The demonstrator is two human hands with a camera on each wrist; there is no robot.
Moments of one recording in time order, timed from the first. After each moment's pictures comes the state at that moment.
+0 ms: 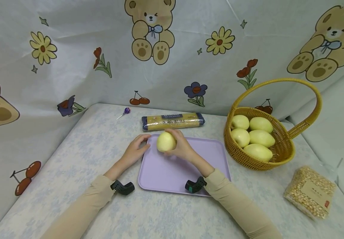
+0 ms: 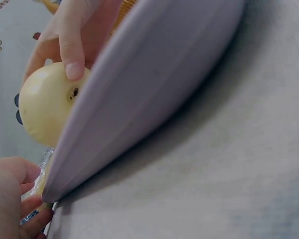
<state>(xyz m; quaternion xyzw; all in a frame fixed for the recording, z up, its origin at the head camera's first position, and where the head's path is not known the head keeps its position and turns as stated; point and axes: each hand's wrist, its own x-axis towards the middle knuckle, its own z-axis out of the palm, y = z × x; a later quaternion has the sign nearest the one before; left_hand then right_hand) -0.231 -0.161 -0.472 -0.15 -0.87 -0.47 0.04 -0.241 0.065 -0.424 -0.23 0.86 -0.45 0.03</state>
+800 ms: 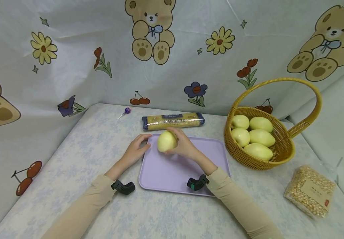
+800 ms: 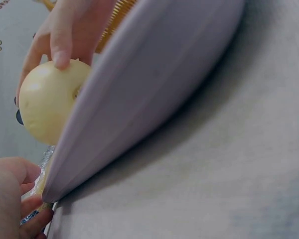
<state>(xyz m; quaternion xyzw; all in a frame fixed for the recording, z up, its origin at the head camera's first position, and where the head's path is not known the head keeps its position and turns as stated) -0.230 -0.161 -0.469 -0.15 -0.86 -0.48 0.03 -0.244 0.072 -0.416 -0.26 0.85 -0.45 0.05</state>
